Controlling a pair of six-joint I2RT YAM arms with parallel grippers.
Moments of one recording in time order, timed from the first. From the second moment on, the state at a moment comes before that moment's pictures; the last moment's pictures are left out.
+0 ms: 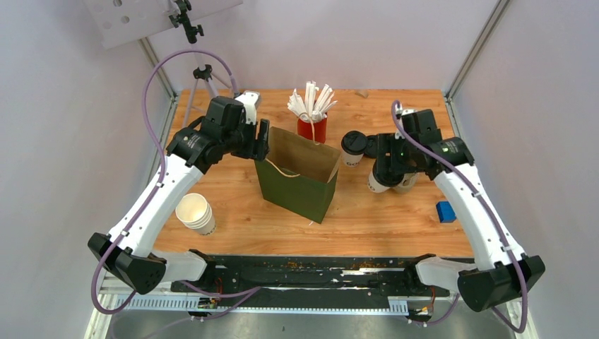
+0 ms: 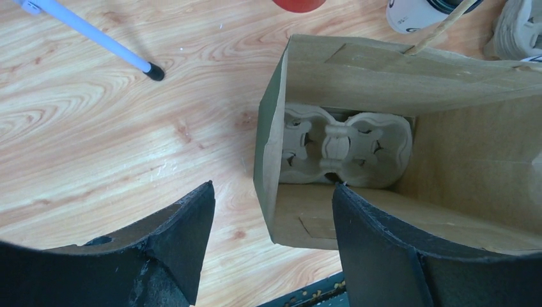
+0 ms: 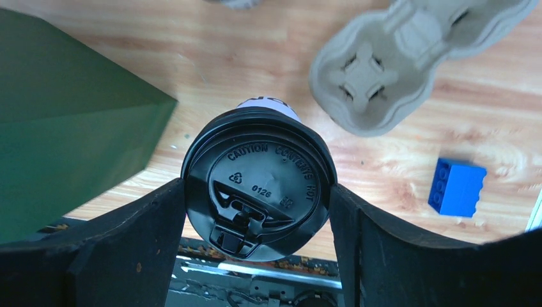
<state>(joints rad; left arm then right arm) -0.51 1.29 1.49 -0.92 -0.03 -0.21 0.30 1.22 1.30 -1.05 0.05 0.21</state>
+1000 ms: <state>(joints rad) -0.51 1.35 1.50 -0.80 0.16 -0.15 0.86 1.24 1.79 -0.92 -0.08 0.17</state>
